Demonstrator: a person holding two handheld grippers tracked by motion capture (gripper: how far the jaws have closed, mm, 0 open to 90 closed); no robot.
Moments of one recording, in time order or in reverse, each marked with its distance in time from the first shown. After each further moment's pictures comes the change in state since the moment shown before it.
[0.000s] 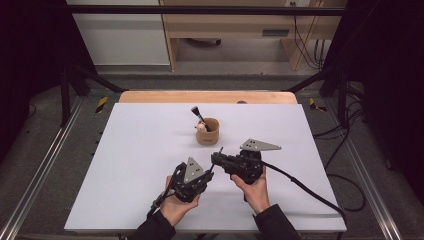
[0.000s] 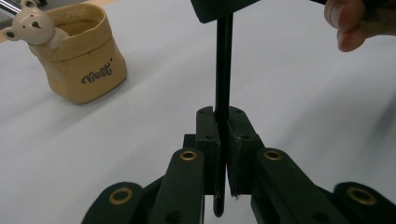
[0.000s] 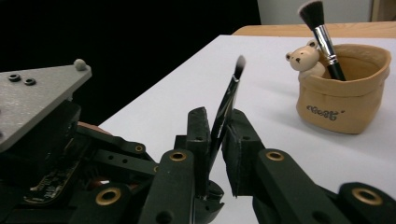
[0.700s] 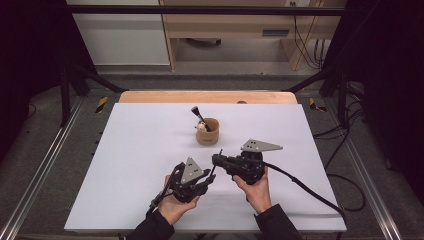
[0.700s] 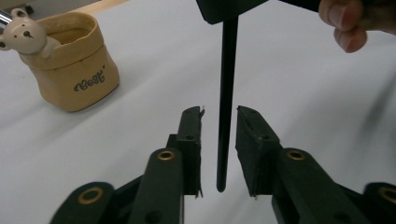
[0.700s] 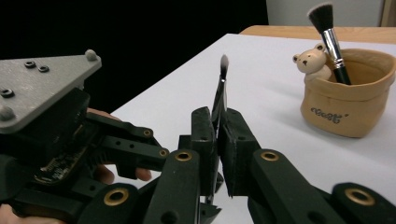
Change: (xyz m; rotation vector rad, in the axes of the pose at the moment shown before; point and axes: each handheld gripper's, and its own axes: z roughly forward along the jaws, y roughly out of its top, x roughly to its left) left arm 0.005 -0.001 -0.005 -0.029 -0.059 0.023; right arm 0.001 0.002 -0.006 0.013 0.024 -0.040
